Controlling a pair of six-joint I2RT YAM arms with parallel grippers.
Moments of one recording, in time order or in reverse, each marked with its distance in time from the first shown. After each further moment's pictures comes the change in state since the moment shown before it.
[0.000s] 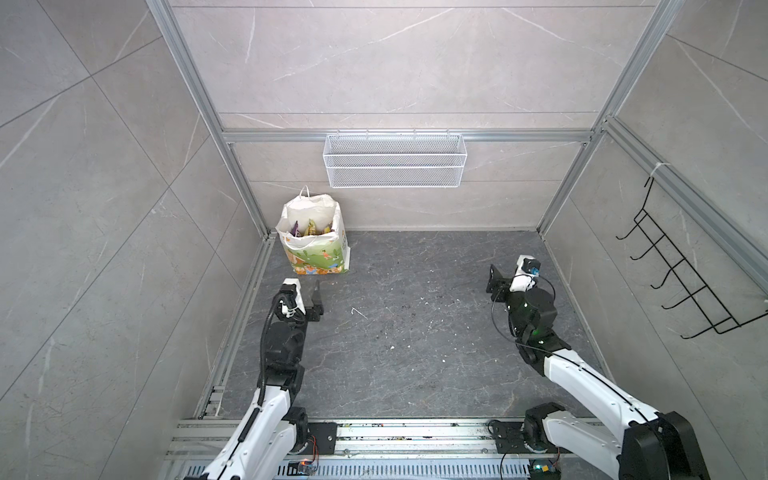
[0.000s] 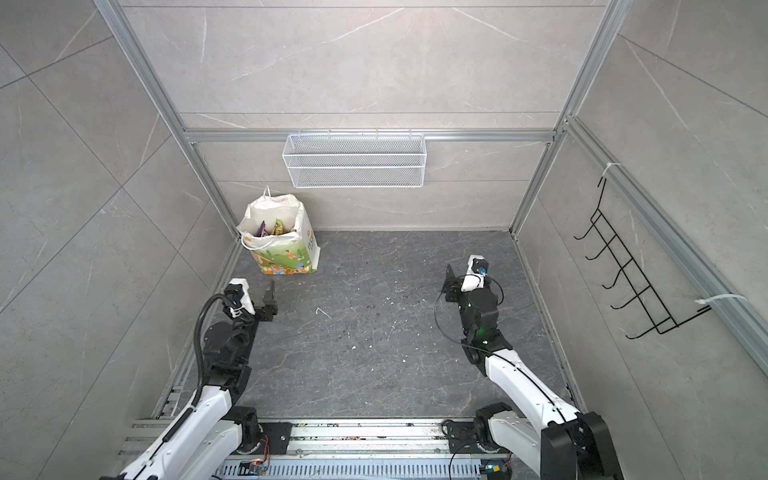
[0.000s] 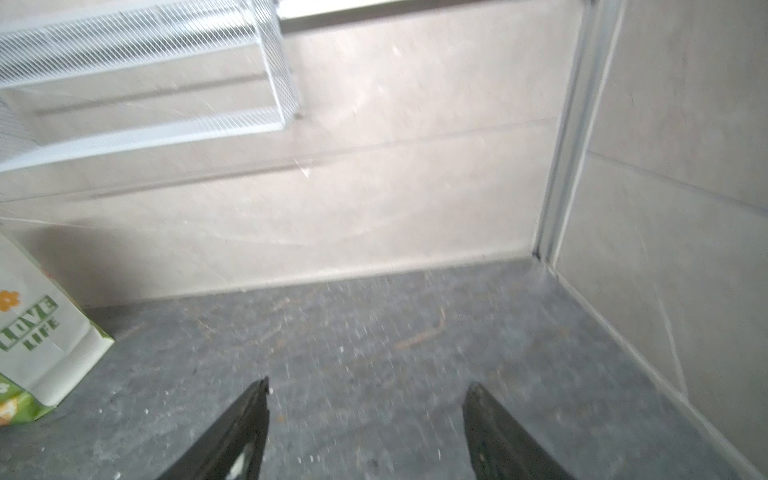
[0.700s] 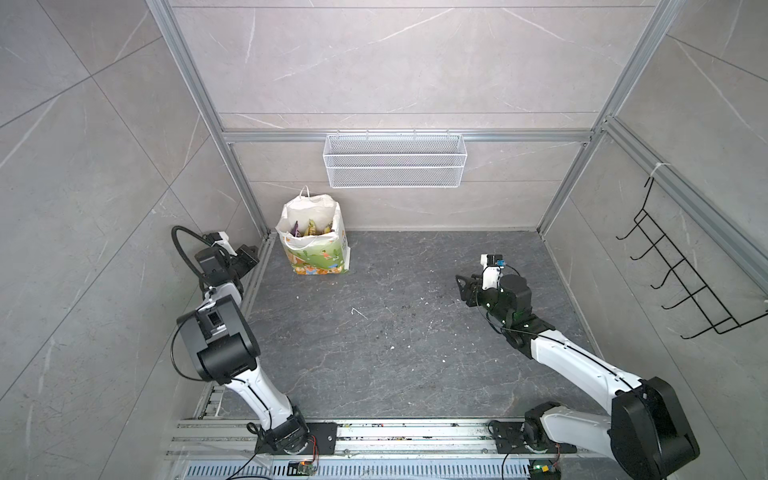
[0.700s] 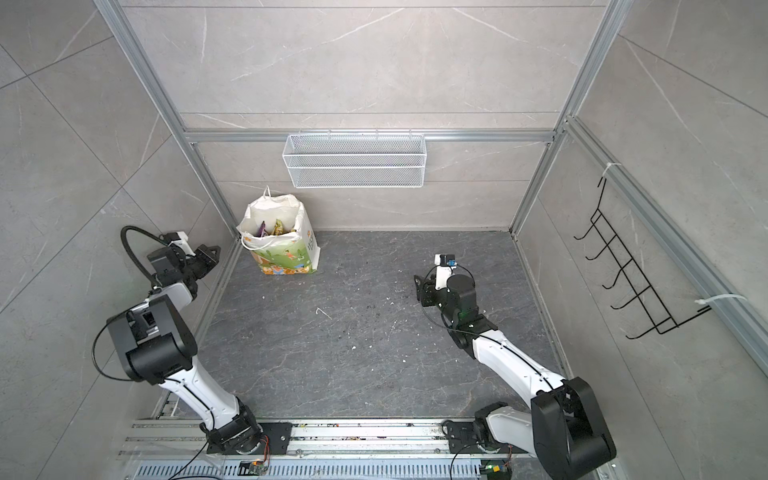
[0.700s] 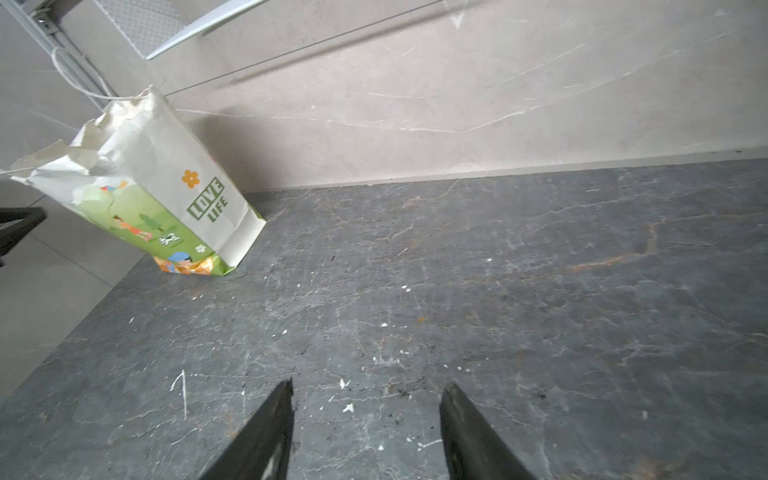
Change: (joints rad) left arm 0.605 1.177 0.995 -0.349 0.789 -0.542; right arm 0.114 0.153 0.084 -0.190 -0.280 0.132
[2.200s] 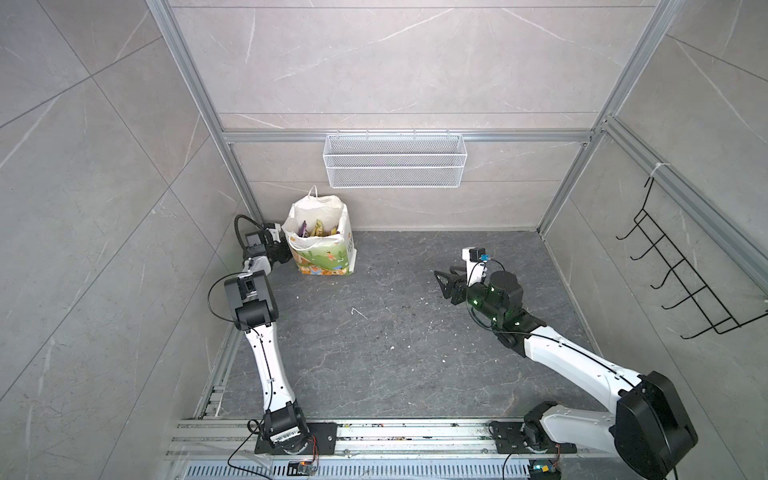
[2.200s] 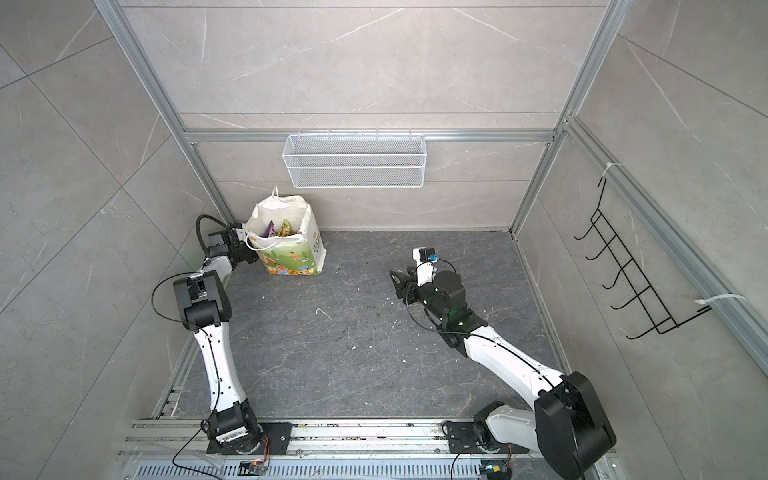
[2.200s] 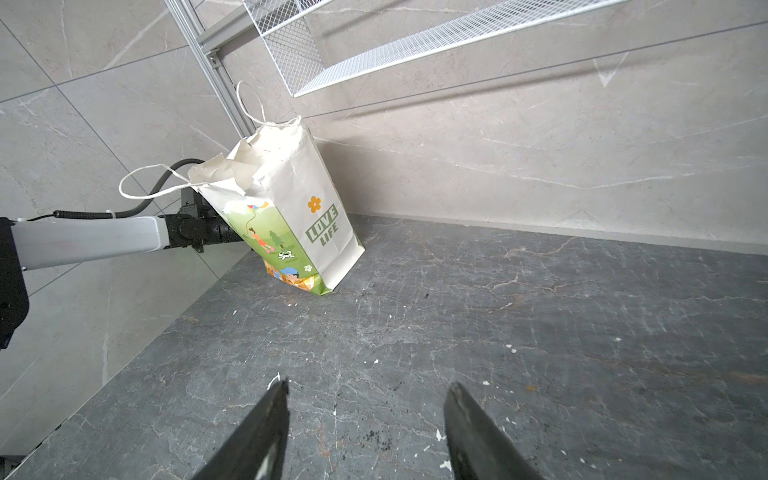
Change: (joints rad) left arm -0.210 0.668 0.741 -0.306 0.211 0.020; right arm 0.121 0.008 0.071 0.082 -0.072 -0.010
